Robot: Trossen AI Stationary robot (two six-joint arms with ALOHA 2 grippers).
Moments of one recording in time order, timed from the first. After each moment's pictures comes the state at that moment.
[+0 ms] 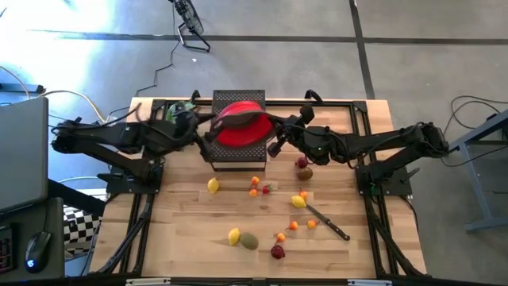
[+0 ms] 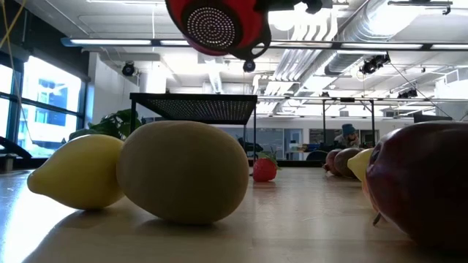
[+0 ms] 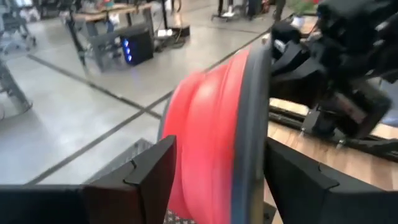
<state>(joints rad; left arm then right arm) -0.15 1.02 1.23 -0.43 -0.76 -0.17 0.06 1.40 1.12 0.14 0.78 -0.02</state>
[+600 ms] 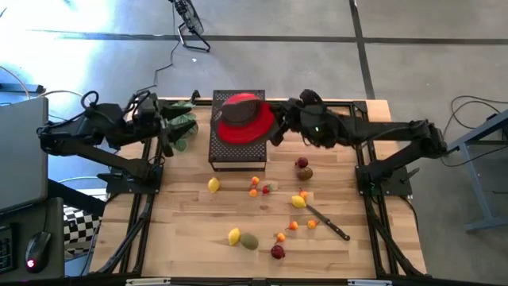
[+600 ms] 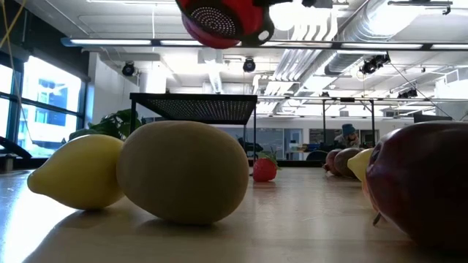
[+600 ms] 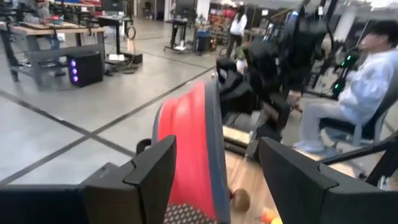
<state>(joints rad) -0.15 0.77 1.23 -0.50 -0.56 -0.19 -0.06 1.42 1.41 -0.30 0.59 0.13</state>
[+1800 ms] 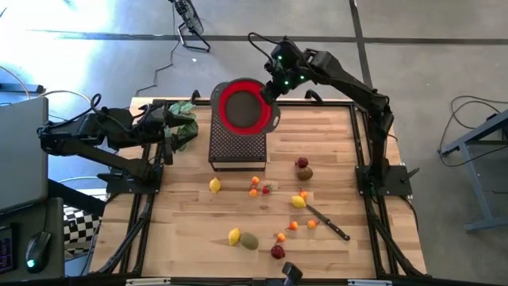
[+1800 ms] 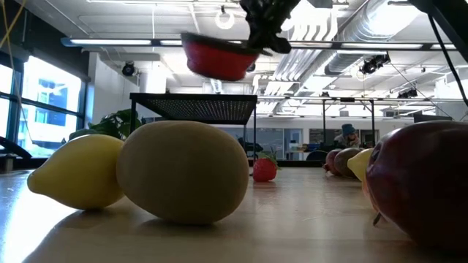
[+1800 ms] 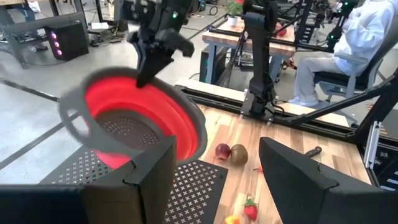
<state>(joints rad) -0.15 0.77 1.23 -0.66 -0.48 -0.21 -0.53 1.95 2.23 -1.15 -0.20 0.29</state>
